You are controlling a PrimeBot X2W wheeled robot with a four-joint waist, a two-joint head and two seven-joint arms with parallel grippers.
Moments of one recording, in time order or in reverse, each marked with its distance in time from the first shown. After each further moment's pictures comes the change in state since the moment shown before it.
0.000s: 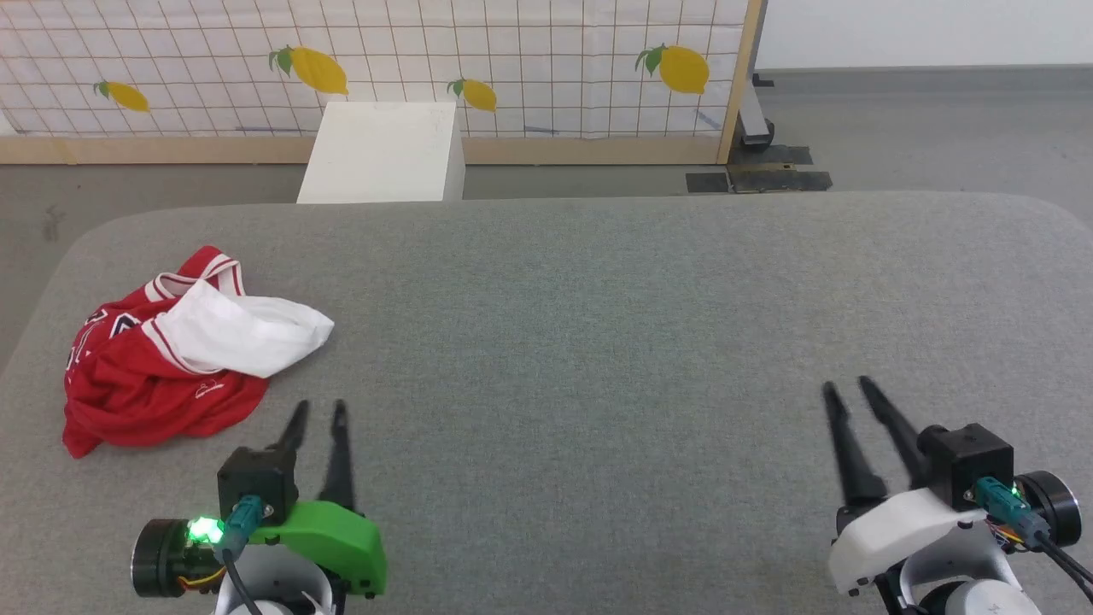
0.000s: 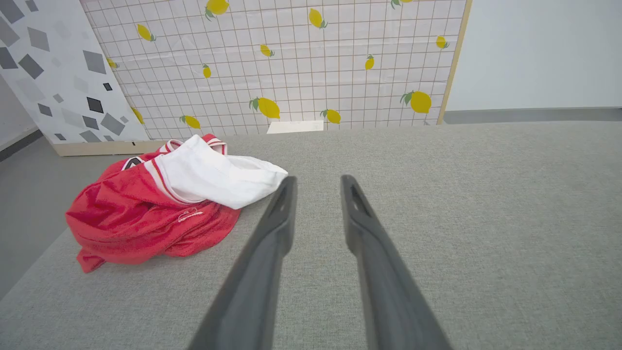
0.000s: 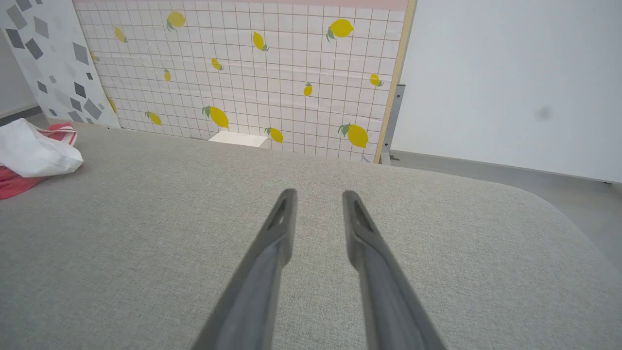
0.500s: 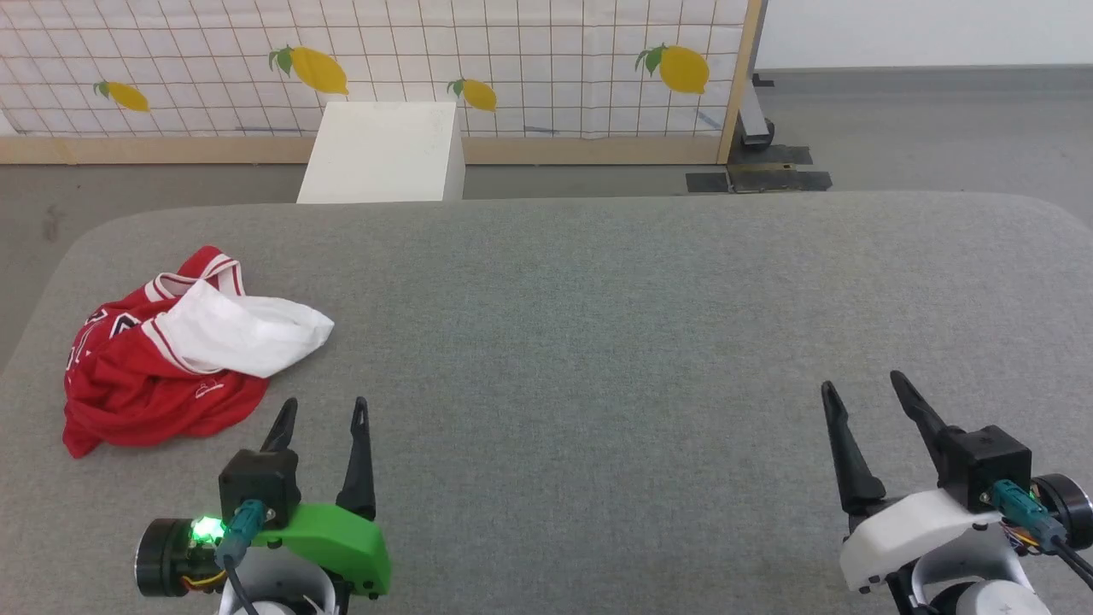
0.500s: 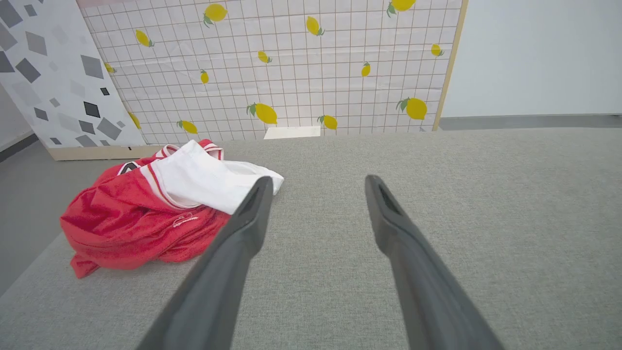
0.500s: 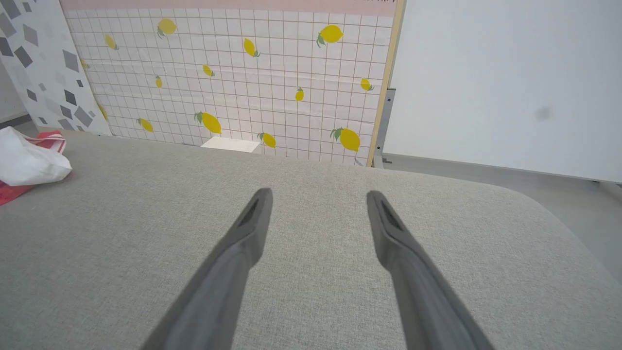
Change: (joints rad) left arm 0.002 0.000 -0.009 0.000 -0.008 0.000 -0.023; right arm 0.001 0.000 -0.025 0.004 0.003 0.000 -0.021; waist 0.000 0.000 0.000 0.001
